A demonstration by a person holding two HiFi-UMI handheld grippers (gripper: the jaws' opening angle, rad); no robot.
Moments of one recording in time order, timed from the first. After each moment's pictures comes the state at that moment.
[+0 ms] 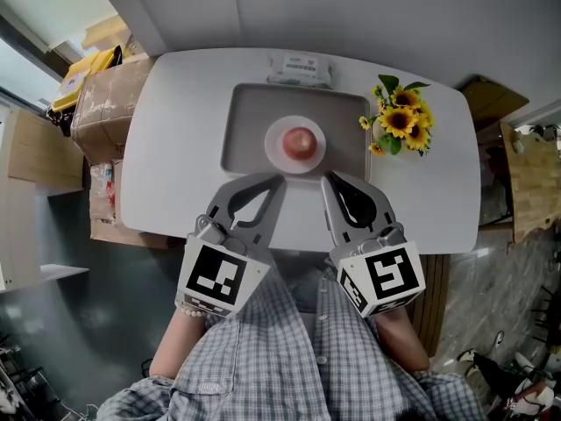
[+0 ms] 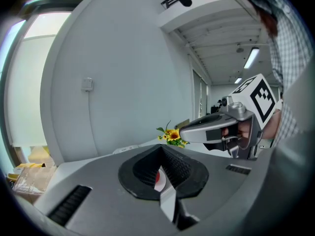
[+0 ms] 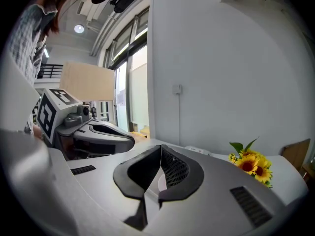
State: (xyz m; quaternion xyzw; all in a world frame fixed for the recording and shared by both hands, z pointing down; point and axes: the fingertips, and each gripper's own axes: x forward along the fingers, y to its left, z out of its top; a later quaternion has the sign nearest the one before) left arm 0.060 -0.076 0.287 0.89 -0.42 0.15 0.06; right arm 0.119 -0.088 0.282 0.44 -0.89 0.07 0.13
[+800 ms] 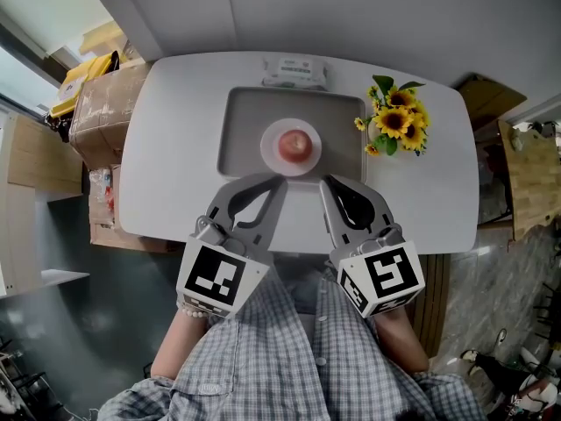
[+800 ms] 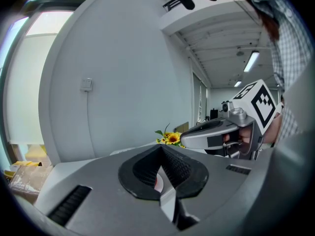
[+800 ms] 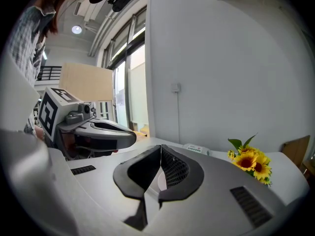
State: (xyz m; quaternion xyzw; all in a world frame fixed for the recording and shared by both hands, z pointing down) left arm 0.069 -0.080 0.281 0.90 -0.42 0.13 0.07; right arm 0.127 -0.088 0.286 0.44 -0.89 0.08 0.13
